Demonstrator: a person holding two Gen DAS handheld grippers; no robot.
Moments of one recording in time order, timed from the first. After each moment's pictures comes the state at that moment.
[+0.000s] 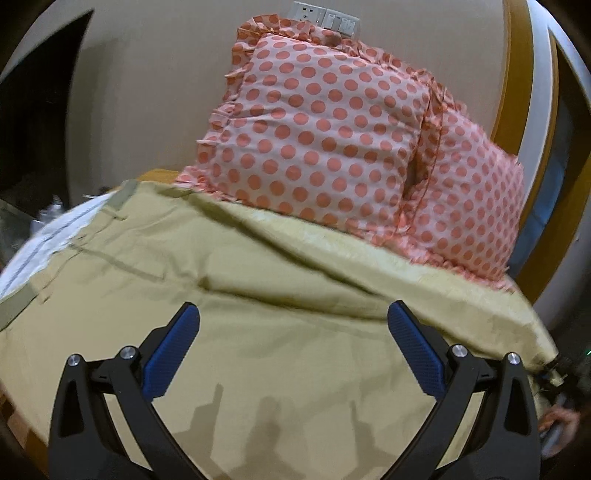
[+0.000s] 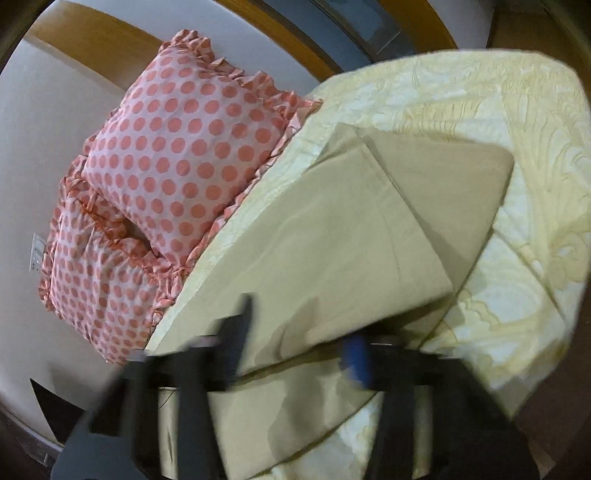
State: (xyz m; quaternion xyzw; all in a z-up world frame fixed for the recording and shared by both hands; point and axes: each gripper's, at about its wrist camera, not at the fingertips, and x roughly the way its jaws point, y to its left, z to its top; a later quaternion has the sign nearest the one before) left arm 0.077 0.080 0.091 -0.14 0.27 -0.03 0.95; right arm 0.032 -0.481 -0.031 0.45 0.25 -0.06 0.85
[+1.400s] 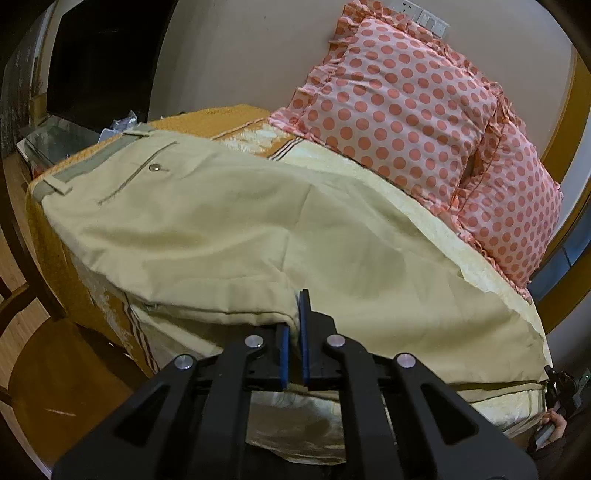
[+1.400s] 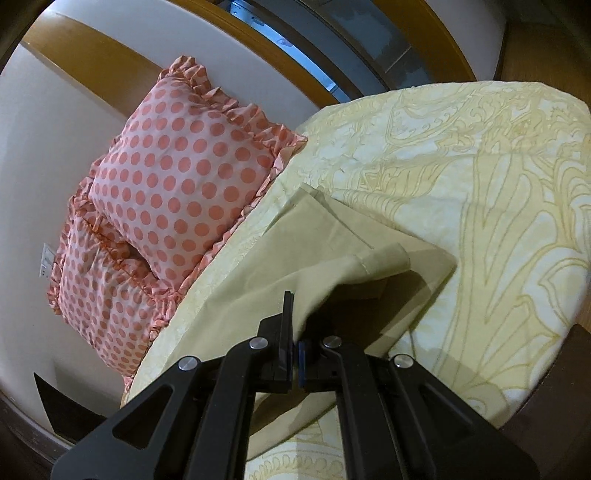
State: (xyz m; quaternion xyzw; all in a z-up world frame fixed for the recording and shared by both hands) left arm -0.030 0.132 0.028 -0.21 0.34 0.07 0.91; right arm -0.003 -0.548 -0.036 0.43 0.21 -0.07 0.88
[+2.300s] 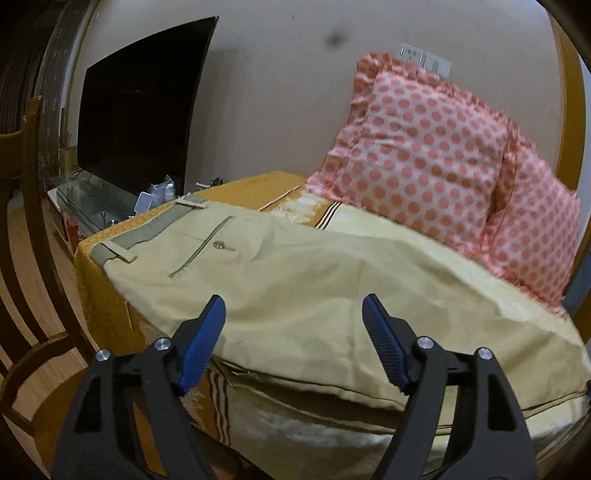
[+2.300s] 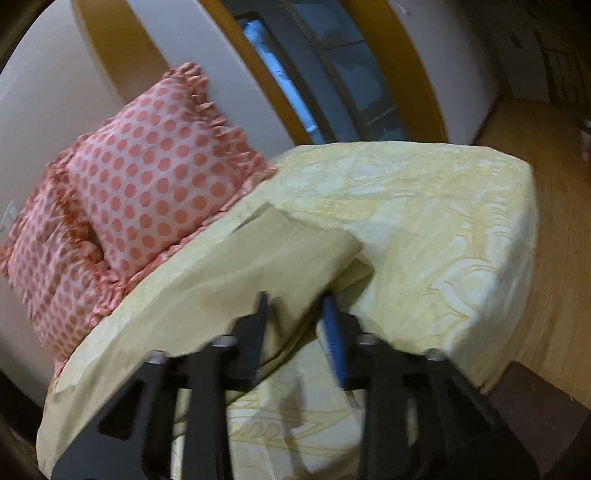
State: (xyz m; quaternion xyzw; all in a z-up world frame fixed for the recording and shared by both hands) left arm -0.051 0.161 0.041 -0.14 0.24 0.15 0.95; right arm -0.028 -0.516 -0.033 0.30 0.19 -0.15 0.92
